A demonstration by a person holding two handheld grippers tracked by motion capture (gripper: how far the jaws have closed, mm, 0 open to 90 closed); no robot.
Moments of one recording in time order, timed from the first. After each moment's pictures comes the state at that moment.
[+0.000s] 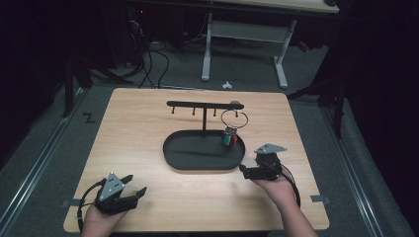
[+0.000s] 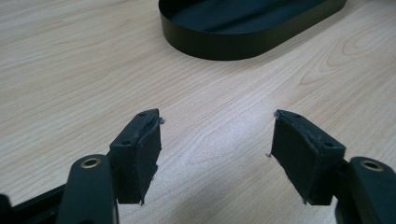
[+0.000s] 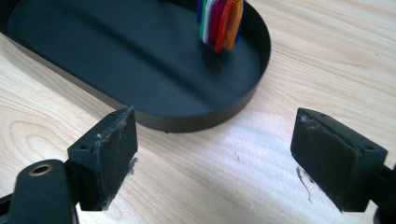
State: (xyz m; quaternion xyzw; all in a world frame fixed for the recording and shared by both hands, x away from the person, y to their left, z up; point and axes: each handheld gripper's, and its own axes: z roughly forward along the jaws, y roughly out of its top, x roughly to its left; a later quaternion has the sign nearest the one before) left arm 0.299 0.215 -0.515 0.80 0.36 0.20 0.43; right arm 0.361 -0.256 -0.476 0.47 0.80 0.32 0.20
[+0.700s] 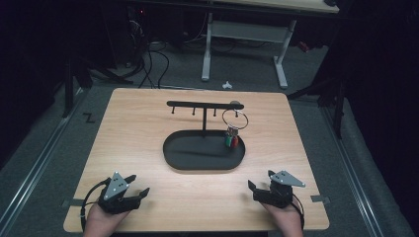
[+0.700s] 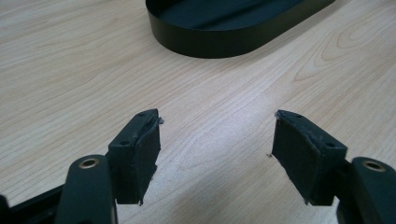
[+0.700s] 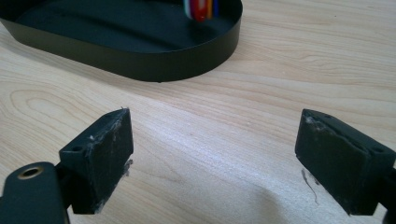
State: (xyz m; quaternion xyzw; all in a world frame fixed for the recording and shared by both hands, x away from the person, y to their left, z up) left arm 0.303 0.209 -0.517 0.81 0.34 0.20 0.43; right arm 0.294 -0.286 -0.521 0.50 0.73 0.40 0.25
